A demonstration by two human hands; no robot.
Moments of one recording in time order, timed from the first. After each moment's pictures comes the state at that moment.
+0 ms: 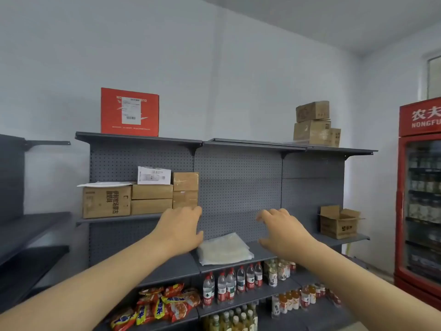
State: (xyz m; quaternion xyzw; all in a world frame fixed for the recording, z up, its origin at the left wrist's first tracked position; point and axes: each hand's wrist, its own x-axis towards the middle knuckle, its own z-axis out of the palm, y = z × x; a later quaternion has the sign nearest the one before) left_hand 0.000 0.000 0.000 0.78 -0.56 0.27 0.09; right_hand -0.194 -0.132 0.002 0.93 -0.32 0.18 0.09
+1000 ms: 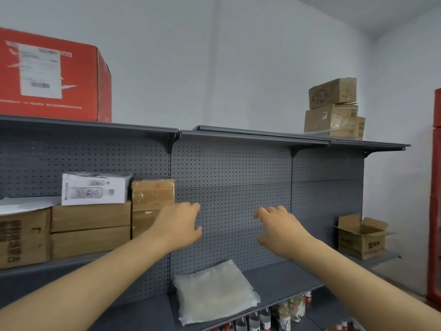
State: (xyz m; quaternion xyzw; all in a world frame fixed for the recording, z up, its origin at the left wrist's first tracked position) left_hand 0.250 -0.388 0.022 0.77 -0.57 0.28 0.11; right_hand 0.051 -0.505 0.018 0.92 -0.35 0.19 0.08
